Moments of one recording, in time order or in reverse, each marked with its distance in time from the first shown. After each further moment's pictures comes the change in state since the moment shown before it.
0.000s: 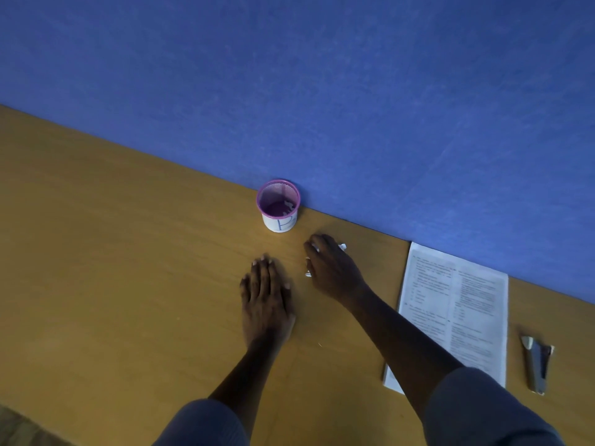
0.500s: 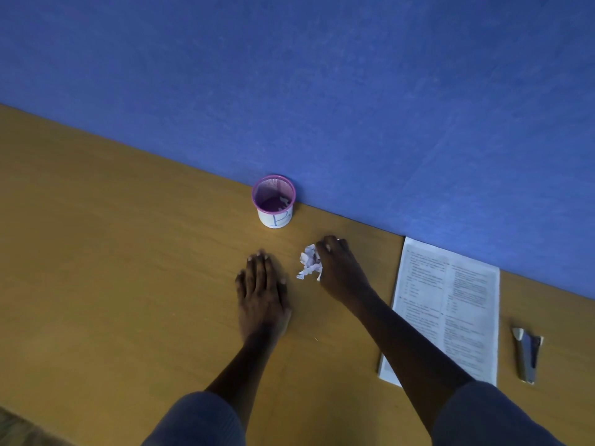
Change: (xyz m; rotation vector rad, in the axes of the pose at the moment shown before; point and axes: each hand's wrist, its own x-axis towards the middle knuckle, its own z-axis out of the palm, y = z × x) left_hand -0.001 0.001 0.001 -0.009 0.009 -0.003; right_hand -0.026 0.002 -0.007 0.138 -0.024 0.229
